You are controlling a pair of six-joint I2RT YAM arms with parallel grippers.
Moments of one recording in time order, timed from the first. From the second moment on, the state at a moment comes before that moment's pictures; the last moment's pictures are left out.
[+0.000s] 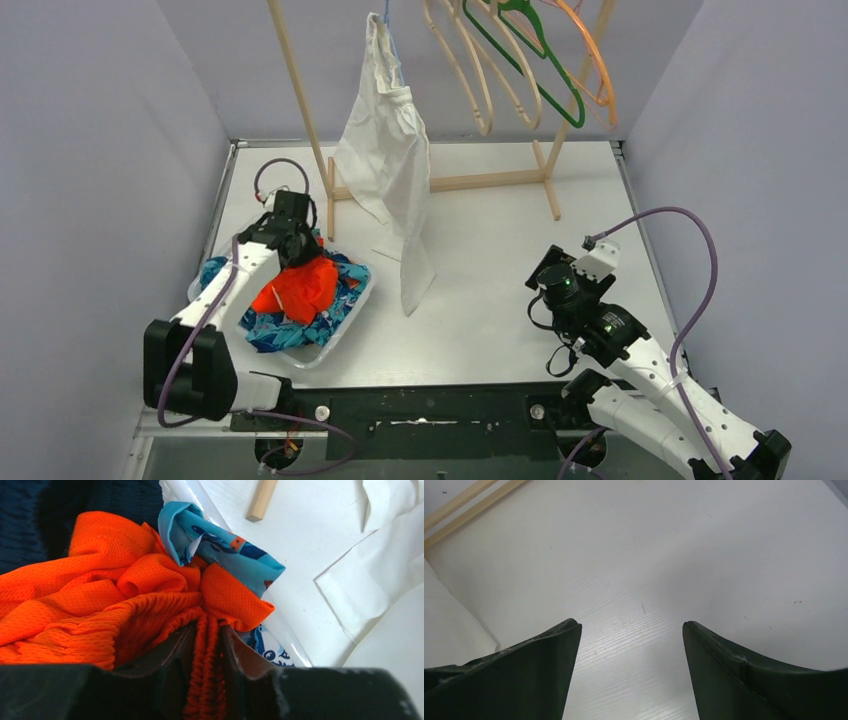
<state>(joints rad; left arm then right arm) -0.22 1.39 0.99 -0.61 -0.26 -0.64 0.65 0.71 0.65 -0.69 0.78 0.83</state>
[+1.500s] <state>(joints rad) -0.14 0.97 1.32 -0.90 -0.29 -0.58 -0.10 0.80 0.93 -0.54 0.27 0.24</state>
